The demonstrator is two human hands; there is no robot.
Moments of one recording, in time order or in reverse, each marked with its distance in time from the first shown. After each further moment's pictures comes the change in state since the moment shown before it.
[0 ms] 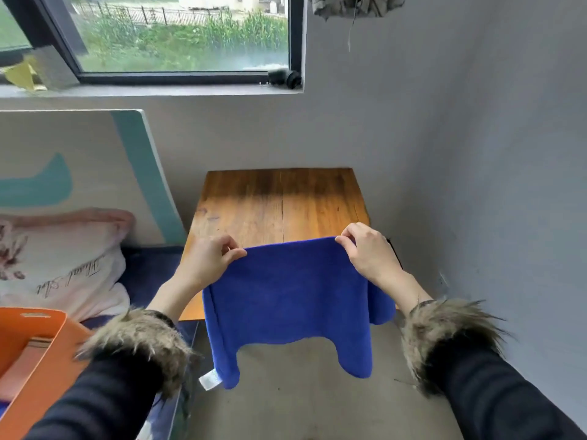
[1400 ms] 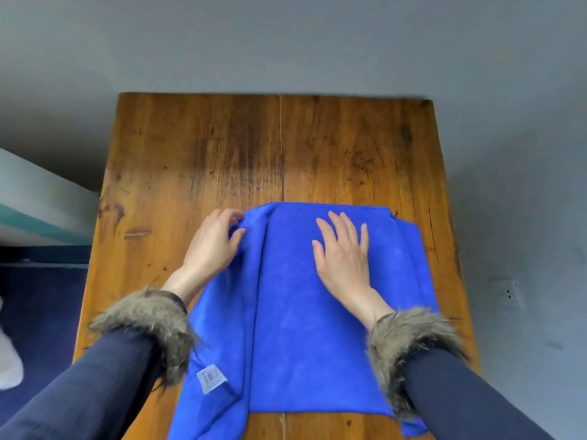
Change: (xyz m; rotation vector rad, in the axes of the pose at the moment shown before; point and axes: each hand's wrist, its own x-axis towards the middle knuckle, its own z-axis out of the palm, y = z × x) left_hand 0.406 -0.165 0.218 -0.018 -0.212 -0.152; right_hand 0.338 0.147 0.304 -0.271 -0.173 0.092
